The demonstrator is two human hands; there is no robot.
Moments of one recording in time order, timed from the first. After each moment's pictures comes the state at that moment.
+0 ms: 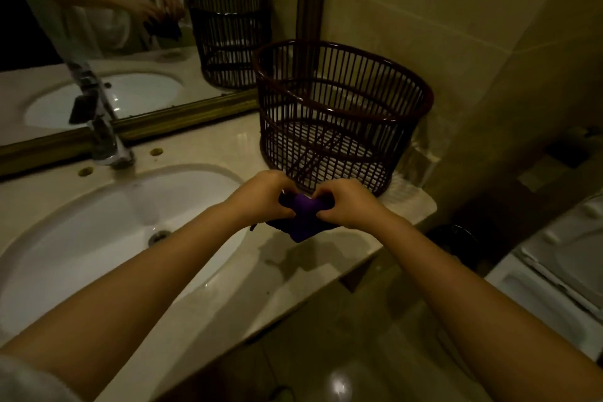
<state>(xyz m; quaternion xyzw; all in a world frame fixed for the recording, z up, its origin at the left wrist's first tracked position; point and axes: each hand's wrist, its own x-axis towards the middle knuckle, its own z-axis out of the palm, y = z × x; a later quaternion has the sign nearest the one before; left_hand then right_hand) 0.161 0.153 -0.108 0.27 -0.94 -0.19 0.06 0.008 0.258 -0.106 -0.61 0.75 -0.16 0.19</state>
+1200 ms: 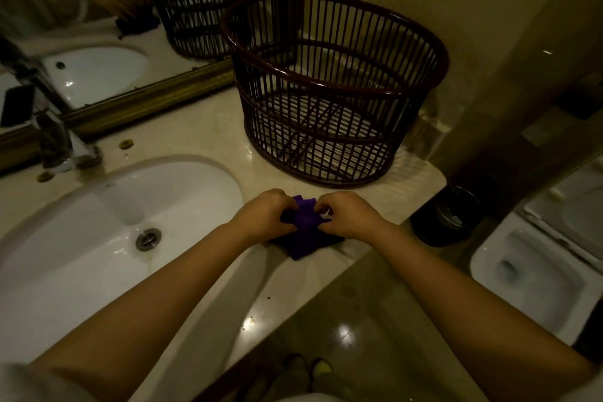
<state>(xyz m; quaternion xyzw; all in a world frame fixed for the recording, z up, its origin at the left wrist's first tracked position) 0.137 0.130 -0.190 0.23 -0.94 -0.23 -0.05 -0.017 0.241 -0.189 -0.57 0.78 -0.11 0.26</state>
